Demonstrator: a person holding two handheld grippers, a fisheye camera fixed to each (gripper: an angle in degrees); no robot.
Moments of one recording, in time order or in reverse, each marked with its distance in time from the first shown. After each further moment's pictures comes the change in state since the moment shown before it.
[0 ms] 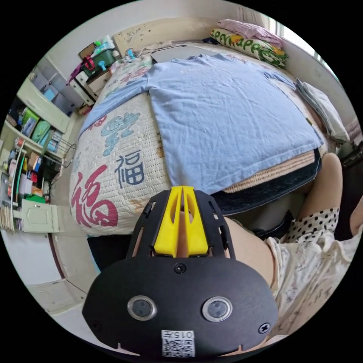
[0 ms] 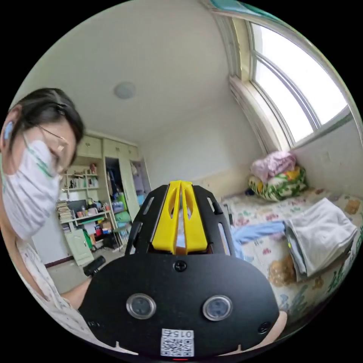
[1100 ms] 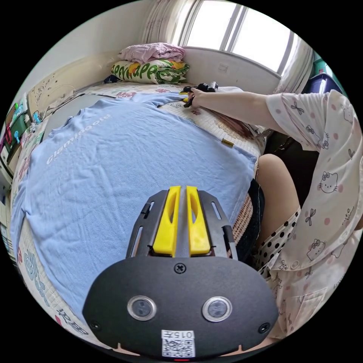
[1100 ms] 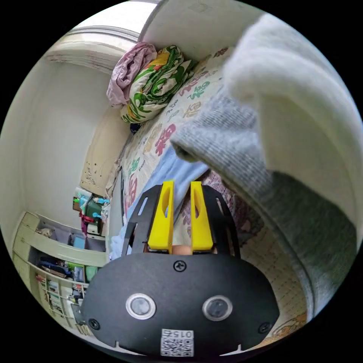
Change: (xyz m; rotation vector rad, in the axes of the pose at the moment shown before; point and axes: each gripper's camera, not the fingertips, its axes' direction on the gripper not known) left arm 0.000 -0.218 0.104 0.263 0.537 0.496; right arm 0.356 -0.732 0.787 -0.394 0.621 0.892
